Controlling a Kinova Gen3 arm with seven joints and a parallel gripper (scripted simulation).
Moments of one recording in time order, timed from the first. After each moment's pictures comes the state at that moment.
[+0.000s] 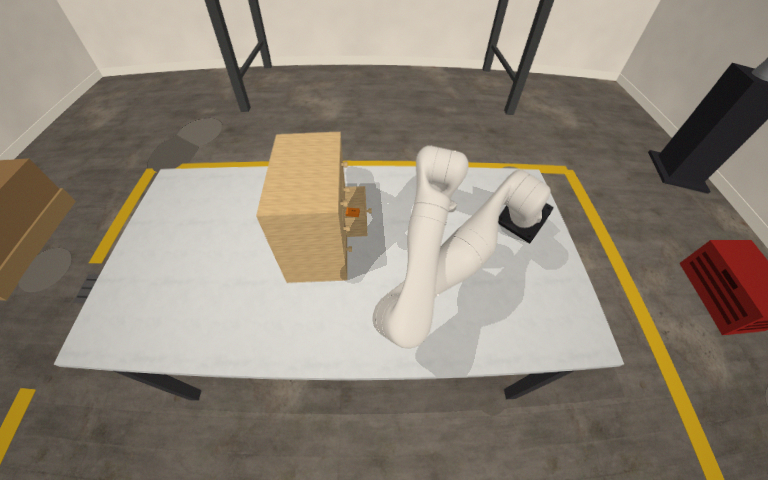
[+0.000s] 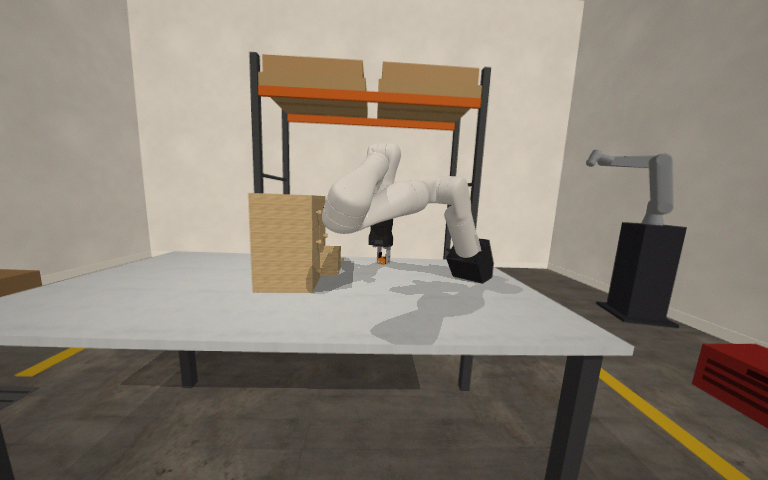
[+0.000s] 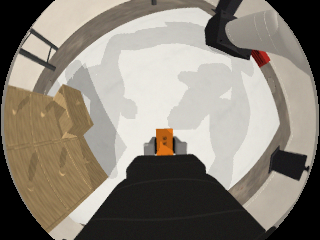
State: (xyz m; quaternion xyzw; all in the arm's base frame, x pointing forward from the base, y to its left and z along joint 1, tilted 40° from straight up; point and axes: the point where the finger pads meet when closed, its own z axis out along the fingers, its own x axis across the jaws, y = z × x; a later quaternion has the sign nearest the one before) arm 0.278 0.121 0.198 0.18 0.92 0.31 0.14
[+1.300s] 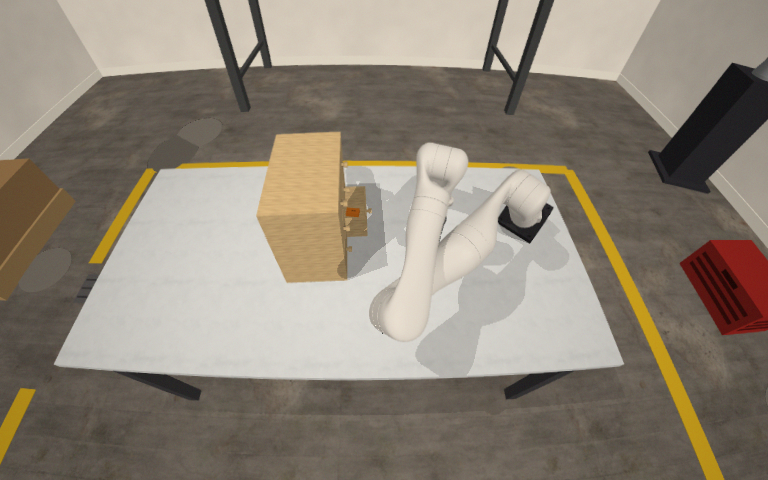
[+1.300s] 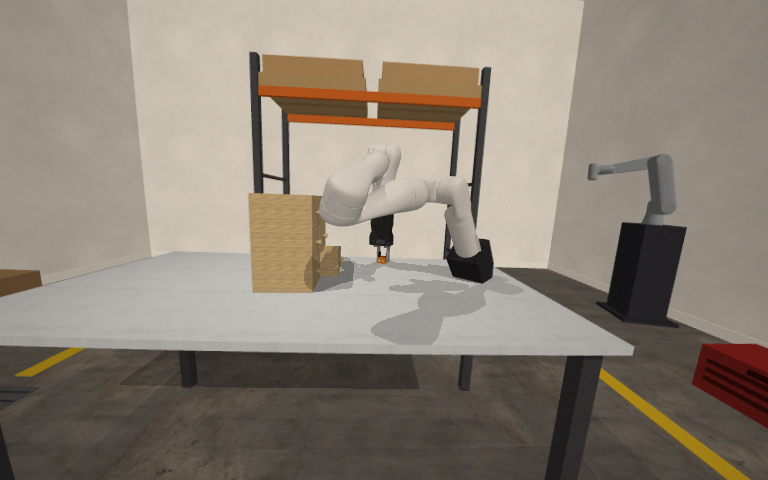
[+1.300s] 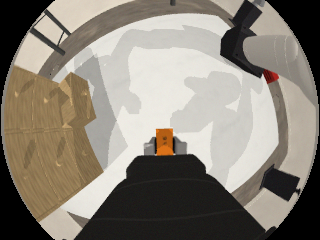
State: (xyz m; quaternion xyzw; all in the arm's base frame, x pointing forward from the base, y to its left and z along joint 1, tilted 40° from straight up) arm 0.282 0.110 0.192 0.11 0.93 0.30 0.16
